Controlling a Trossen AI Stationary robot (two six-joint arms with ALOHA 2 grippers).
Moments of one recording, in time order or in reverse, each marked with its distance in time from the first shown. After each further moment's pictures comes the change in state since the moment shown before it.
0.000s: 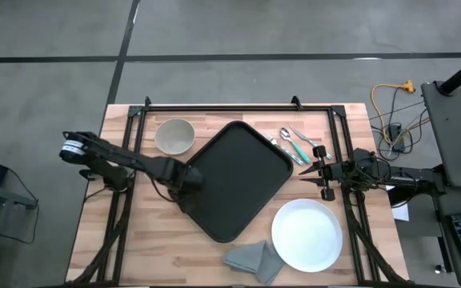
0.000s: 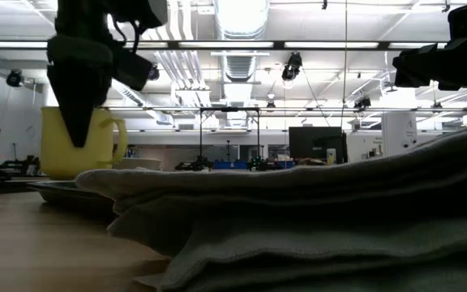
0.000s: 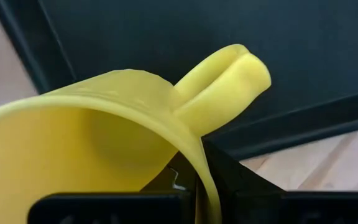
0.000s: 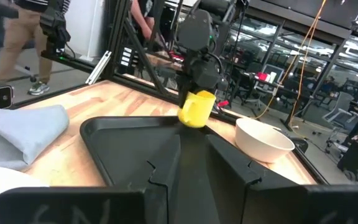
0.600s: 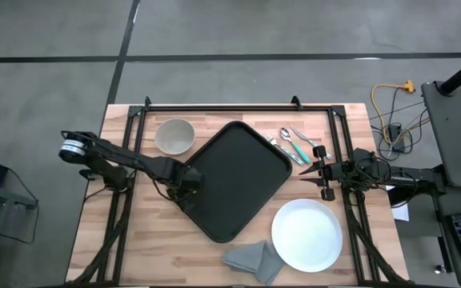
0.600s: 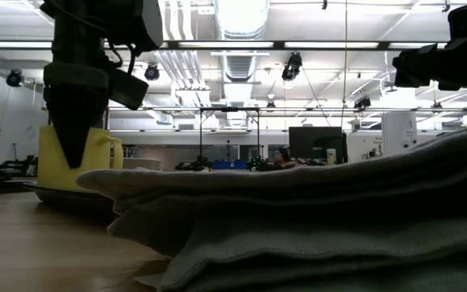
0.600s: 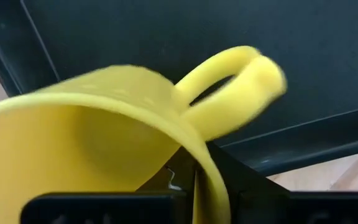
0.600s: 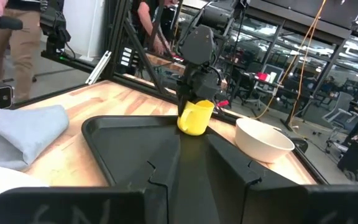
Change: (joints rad) left arm 0.027 0.002 -0.105 0.102 0.025 0.017; right arm 0.000 0.000 0.000 0.000 0.000 0.000
